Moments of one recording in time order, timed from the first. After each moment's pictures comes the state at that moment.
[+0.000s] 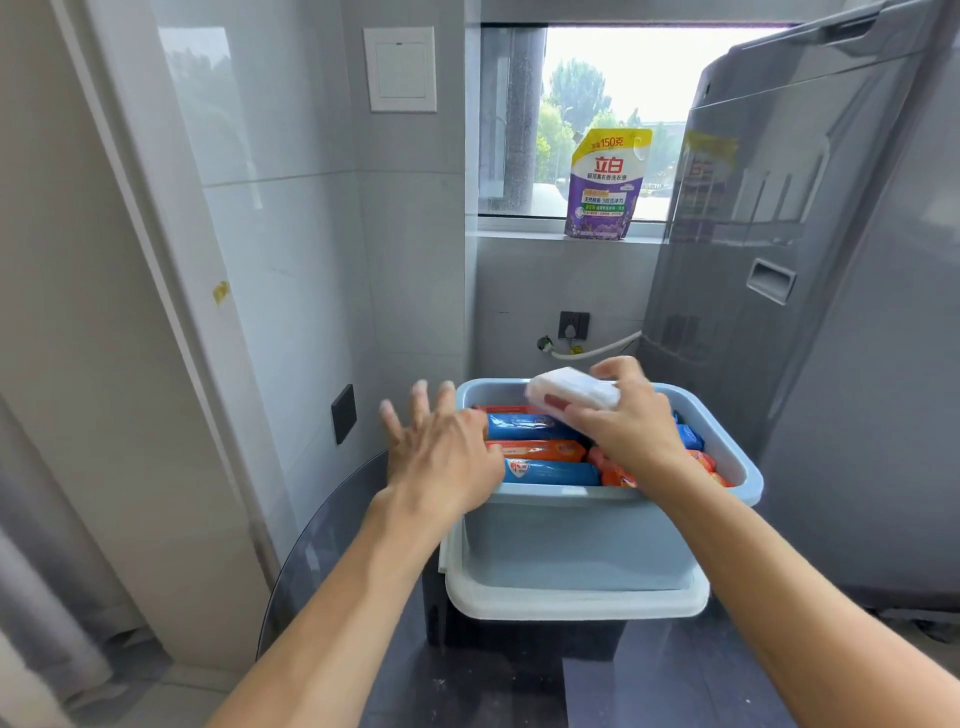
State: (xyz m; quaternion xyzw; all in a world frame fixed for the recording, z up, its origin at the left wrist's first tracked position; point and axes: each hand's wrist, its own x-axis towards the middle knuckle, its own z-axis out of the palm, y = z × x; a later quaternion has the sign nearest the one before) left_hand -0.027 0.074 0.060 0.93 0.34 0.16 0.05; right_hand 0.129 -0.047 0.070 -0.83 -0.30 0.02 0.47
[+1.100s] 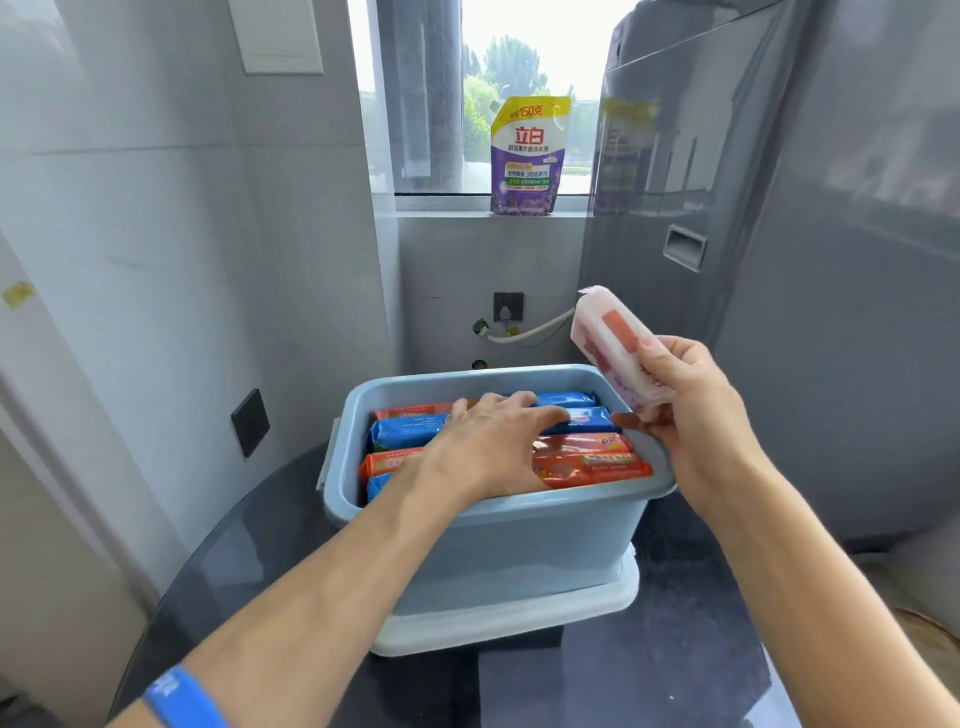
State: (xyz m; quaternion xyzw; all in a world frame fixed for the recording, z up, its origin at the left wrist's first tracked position) left_hand 0.089 0.022 0.060 1.00 0.06 0.03 0.04; right_hand 0.177 -0.140 0.079 -0.61 -0.16 0.13 0.76
